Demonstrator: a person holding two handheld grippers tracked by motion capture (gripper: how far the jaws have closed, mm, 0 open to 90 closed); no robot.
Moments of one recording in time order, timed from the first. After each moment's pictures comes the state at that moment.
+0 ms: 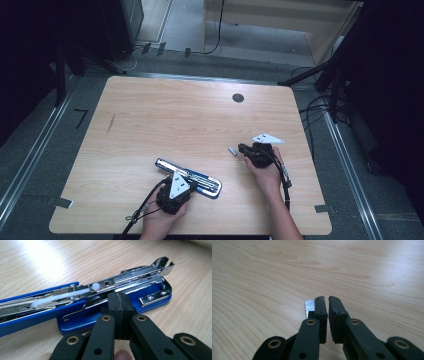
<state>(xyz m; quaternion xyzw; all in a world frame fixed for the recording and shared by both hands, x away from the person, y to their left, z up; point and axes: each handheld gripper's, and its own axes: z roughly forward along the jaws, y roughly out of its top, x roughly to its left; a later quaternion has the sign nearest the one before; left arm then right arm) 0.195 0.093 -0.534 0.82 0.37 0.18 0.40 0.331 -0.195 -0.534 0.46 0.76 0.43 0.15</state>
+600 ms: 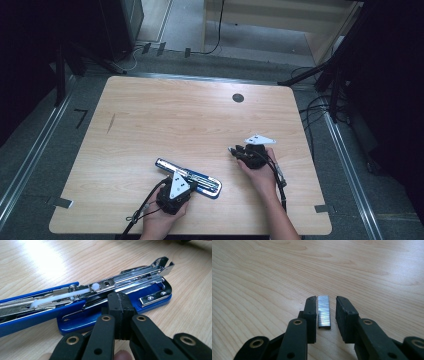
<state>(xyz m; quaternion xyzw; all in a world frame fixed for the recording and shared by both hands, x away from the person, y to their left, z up) 0.194 0.092 -0.533 0.82 0.37 0.18 0.40 0.331 -0.178 -0.541 0.44 0.78 0.42 0.14</state>
